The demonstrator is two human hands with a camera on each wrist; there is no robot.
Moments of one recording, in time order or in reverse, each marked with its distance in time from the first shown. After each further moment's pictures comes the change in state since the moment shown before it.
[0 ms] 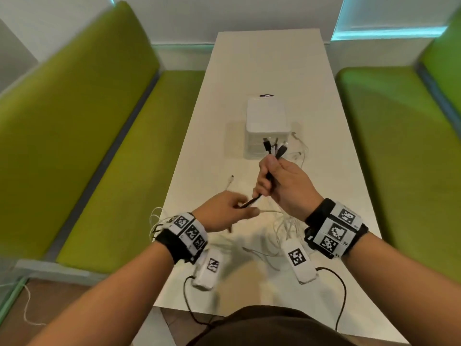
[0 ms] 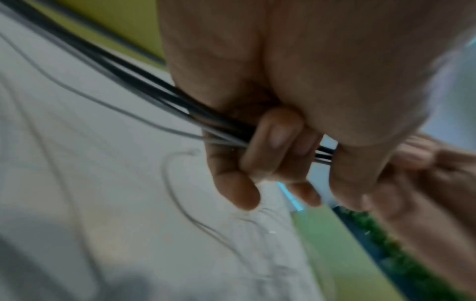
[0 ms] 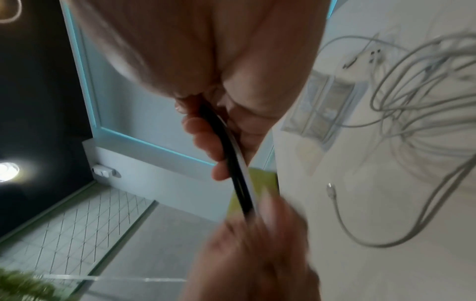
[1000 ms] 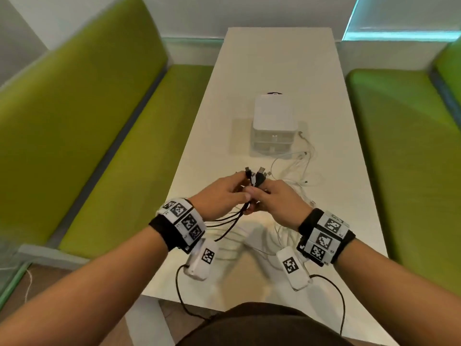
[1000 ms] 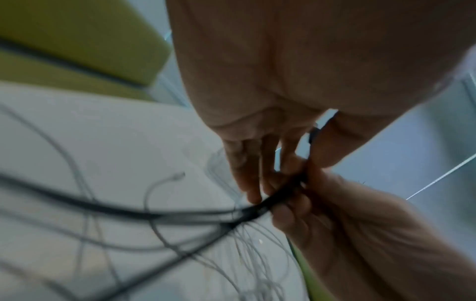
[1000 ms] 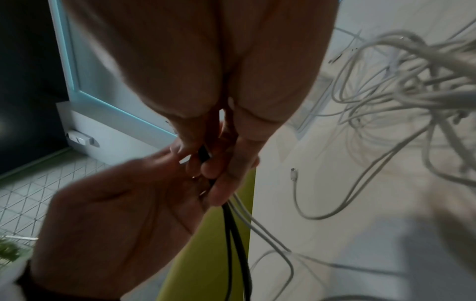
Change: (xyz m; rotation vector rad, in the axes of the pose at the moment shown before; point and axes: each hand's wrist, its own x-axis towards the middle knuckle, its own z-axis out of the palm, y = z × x) left_hand -0.005 0.000 -0.020 -0.127 0.006 0.165; right_hand -0.002 0.037 -0.004 -0.454 -0.058 0.133
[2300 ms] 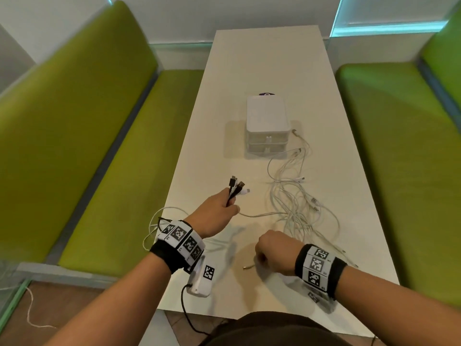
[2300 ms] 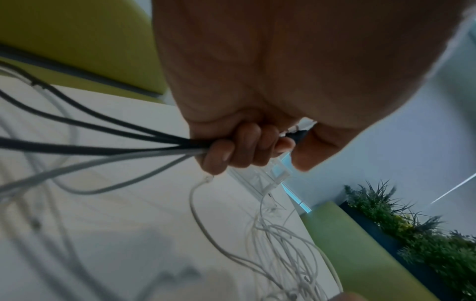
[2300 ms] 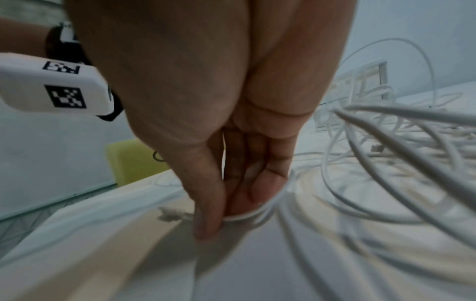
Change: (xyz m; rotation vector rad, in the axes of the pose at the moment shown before) left_hand -0.005 -0.021 0.013 0.144 0.138 -0.192; right_hand -0.037 0.059 0.019 -1.248 -0.447 0.134
